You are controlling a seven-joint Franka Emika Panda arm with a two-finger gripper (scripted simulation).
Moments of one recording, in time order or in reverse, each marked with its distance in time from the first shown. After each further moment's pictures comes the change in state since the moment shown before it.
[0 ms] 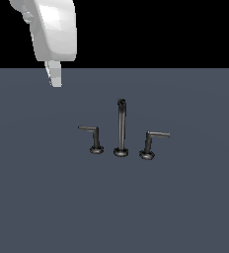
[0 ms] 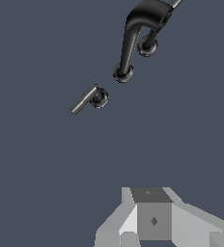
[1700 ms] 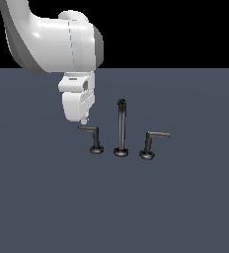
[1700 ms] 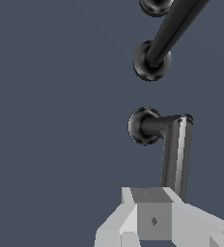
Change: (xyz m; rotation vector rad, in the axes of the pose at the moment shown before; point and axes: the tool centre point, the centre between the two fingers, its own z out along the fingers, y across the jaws) arm 0.093 -0.102 0.145 0.005 0.019 0.669
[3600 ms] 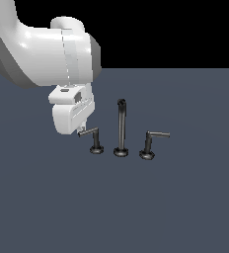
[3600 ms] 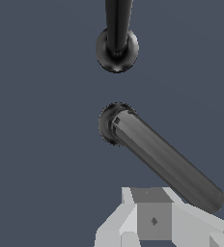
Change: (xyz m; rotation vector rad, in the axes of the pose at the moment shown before) arm -0.003 0.035 0.021 0.017 -0.006 0.112
